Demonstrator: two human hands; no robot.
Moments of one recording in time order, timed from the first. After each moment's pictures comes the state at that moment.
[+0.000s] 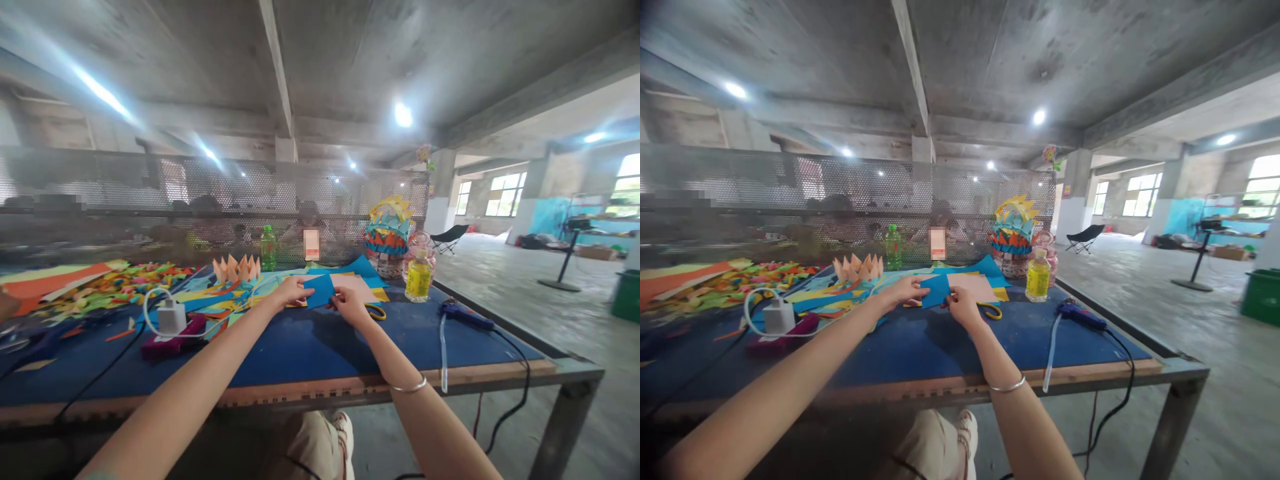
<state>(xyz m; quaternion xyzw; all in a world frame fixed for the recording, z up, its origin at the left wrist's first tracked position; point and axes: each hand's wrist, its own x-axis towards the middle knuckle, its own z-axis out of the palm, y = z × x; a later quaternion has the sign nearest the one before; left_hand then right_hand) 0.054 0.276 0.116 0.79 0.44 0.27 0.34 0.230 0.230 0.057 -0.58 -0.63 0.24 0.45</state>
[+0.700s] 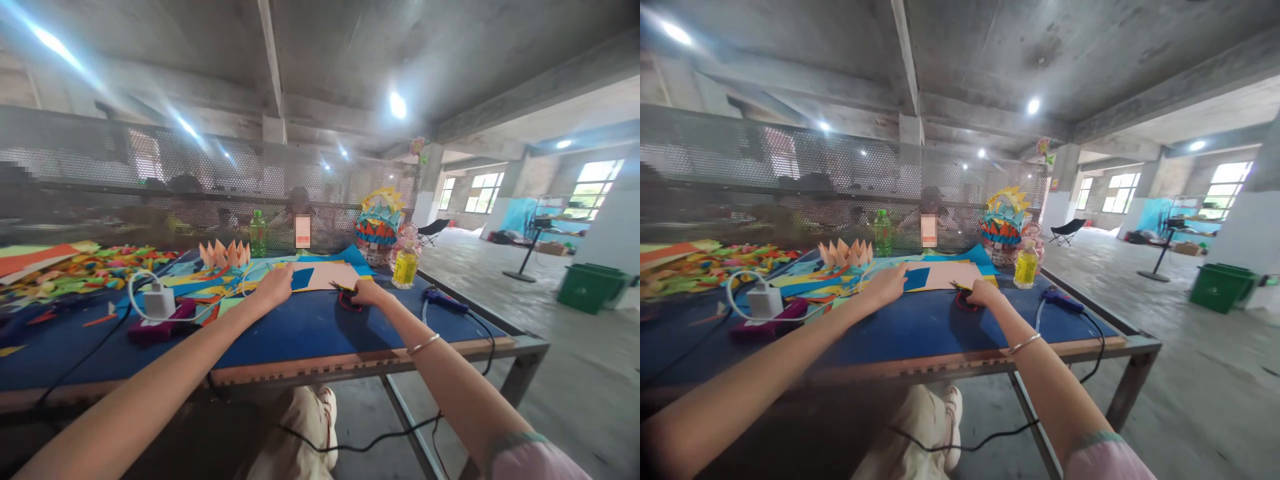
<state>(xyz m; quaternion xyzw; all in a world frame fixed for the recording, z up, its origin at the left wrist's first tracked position) 0.036 0.253 0.113 0.86 0.48 0.17 -0.05 0.295 0.201 0.083 -0.77 -0.61 0.12 0.16</state>
